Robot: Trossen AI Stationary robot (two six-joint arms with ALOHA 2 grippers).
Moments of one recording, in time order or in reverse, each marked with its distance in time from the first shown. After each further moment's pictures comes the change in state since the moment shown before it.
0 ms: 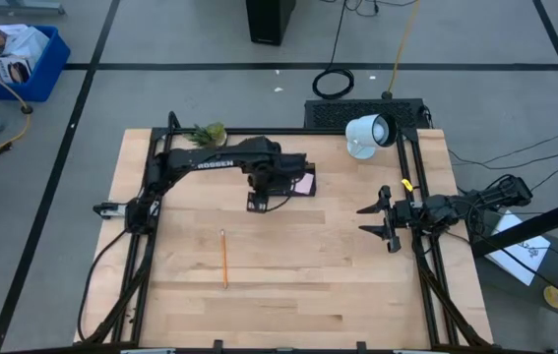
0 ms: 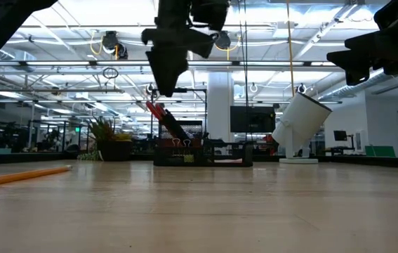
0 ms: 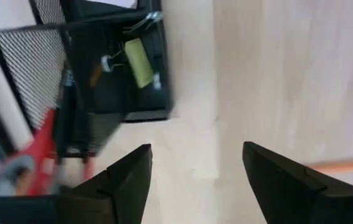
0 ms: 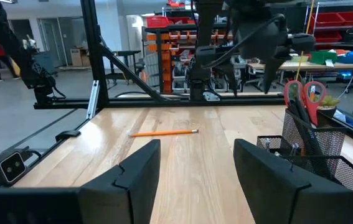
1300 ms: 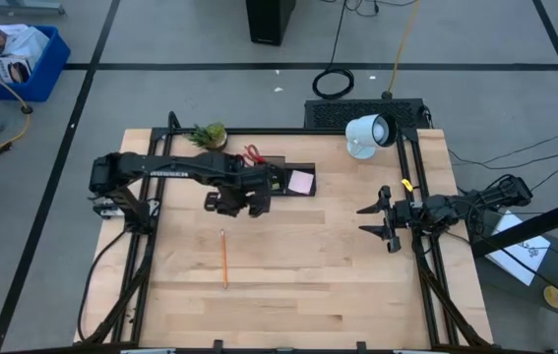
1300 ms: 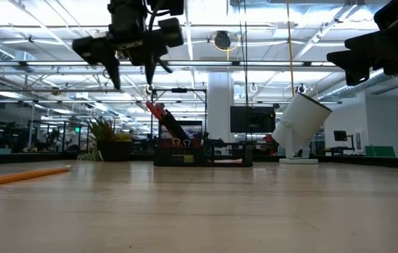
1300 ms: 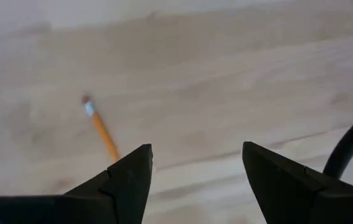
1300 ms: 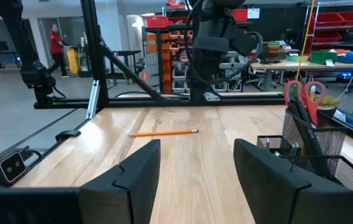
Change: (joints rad) left arm -0.059 -0.420 -0.599 0.399 0.298 -1.642; right arm 0.000 0.001 0.000 0.000 0.000 0.000
